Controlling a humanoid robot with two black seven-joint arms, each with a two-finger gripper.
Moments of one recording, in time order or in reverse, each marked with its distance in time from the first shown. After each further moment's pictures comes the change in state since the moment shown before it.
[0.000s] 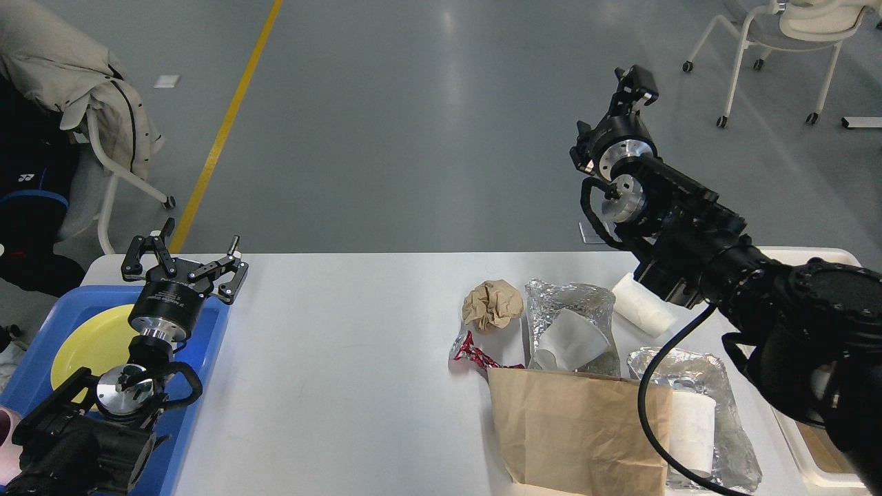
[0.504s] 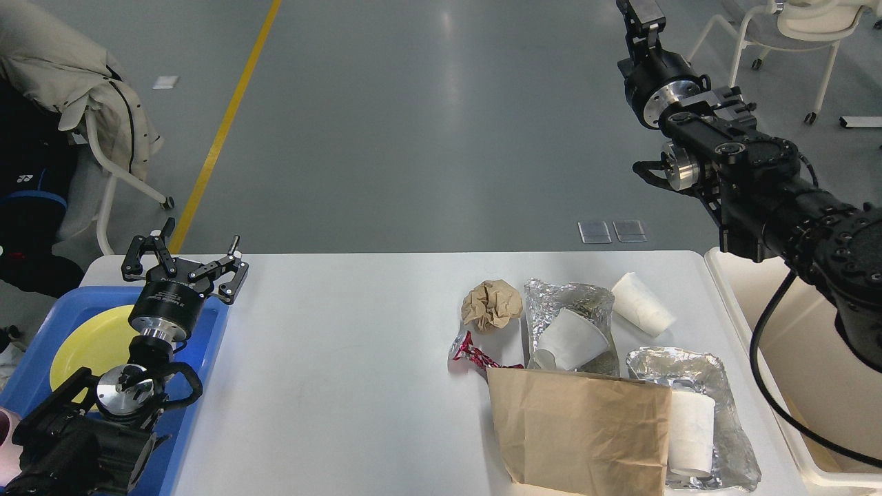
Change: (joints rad) left arm 0.000 0.000 0.001 0.000 0.000 0.000 0.000; right arm 0.216 -0.163 -0.656 0.145 -0.242 0.013 0.000
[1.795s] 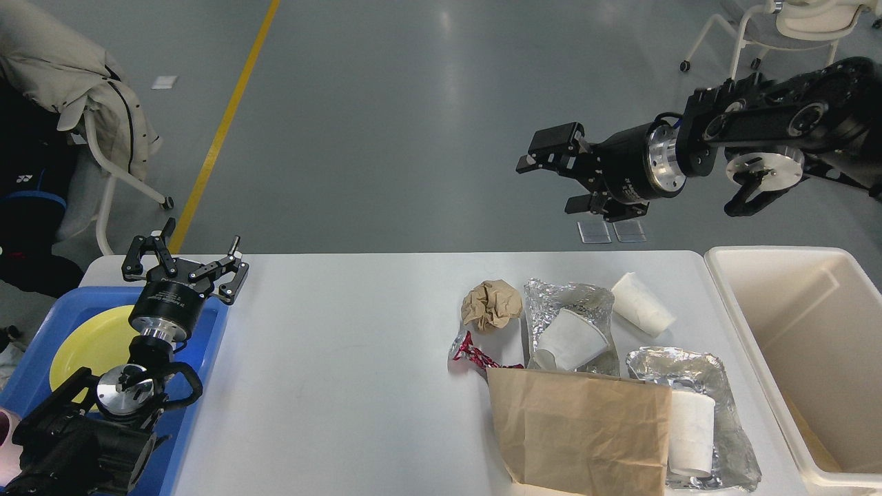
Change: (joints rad) left arm 0.000 0.000 0.000 0.000 0.001 0.000 0.000; right arm 0.548 -0.107 -0.665 0.895 -0.015 0.545 -0.011
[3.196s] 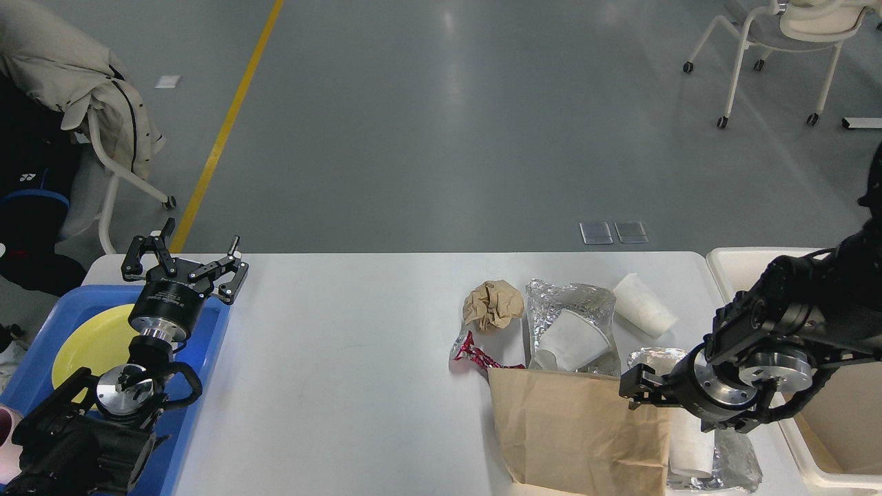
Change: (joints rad) left arm 0.000 0.000 0.000 0.000 -0.001 0.000 0.000; right arm -0.253 0.085 -0.237 0.359 -0.025 -0.385 -0.282
